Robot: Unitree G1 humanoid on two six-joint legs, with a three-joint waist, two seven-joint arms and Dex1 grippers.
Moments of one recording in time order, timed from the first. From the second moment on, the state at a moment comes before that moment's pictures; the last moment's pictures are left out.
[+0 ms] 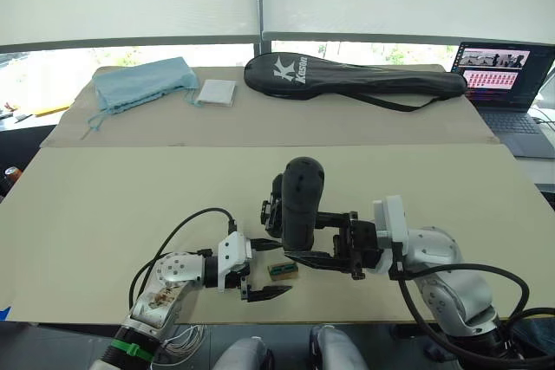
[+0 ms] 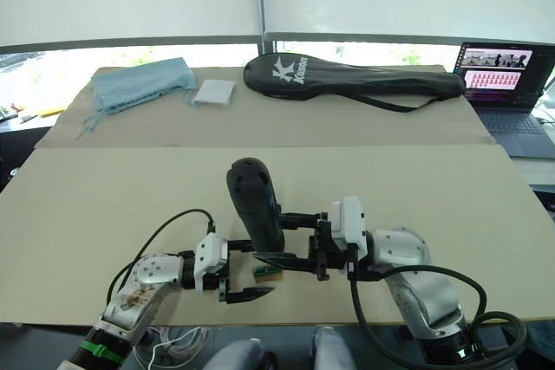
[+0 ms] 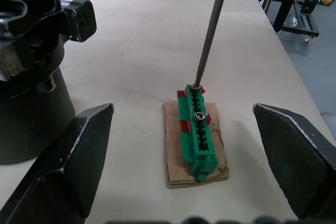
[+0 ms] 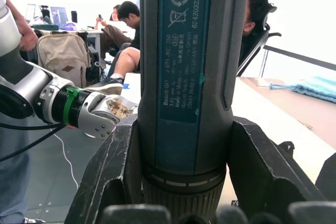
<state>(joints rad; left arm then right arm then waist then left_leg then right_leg) -0.11 0.46 -0.25 -0.01 -0.27 -0.04 -1.11 -0.18 -0.50 0.14 -0.47 0.57 0.18 1.07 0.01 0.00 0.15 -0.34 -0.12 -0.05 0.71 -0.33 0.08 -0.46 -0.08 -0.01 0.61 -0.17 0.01</state>
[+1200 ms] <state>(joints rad) -0.02 0.60 -0.02 -0.20 -0.52 0.10 -1.15 -0.29 -0.58 0.00 -0.59 0.80 0.33 0.98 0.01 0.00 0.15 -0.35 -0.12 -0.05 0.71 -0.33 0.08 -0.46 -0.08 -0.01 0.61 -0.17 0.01</state>
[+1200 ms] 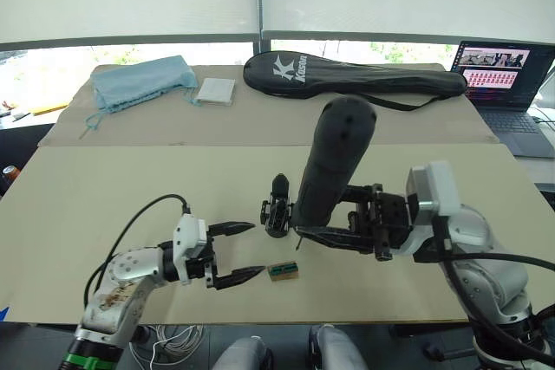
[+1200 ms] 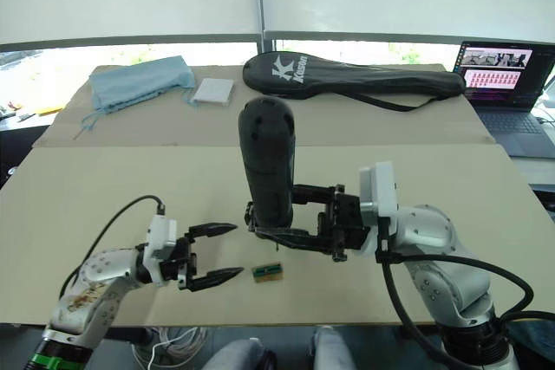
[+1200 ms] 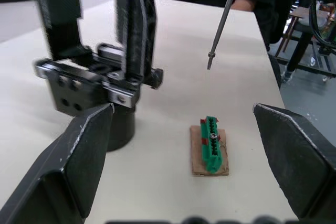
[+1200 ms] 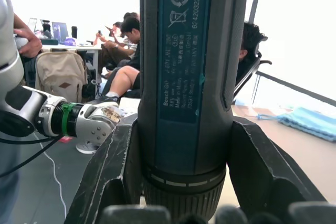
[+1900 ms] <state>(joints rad) -0.21 0.65 0.11 -0.16 -0.70 0.31 -1.16 -0.47 -0.64 -0.13 -0.50 0.93 0.42 0.90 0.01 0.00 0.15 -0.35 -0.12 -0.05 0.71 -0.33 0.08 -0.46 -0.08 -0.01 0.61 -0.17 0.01</state>
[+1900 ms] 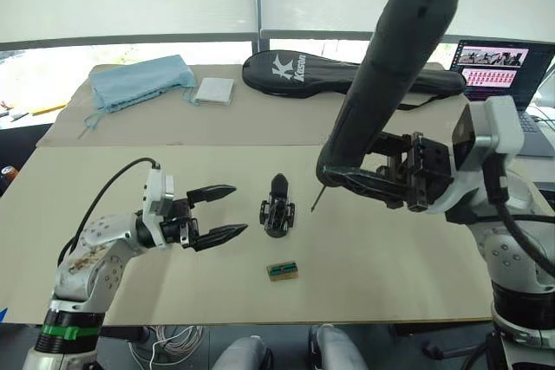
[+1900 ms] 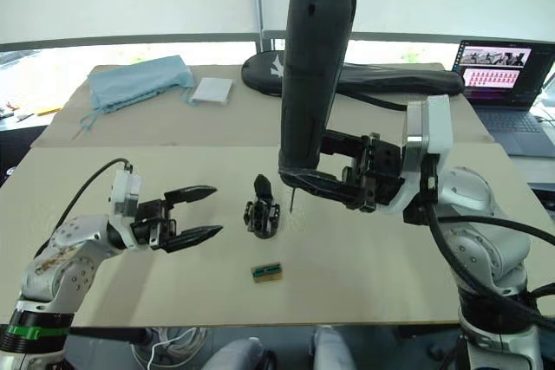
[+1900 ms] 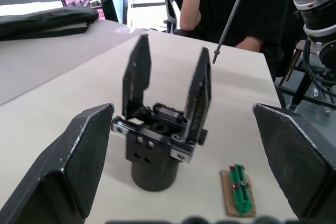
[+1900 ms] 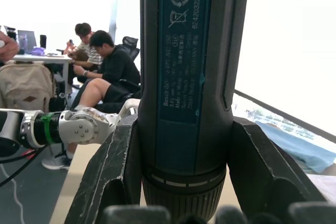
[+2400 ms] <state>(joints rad) -0.28 0.65 0.13 -0.12 -0.71 0.35 -1.19 -0.60 -0.52 -0.08 -0.41 0.92 0.43 0.84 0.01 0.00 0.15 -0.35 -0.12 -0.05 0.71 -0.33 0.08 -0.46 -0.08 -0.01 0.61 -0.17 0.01</state>
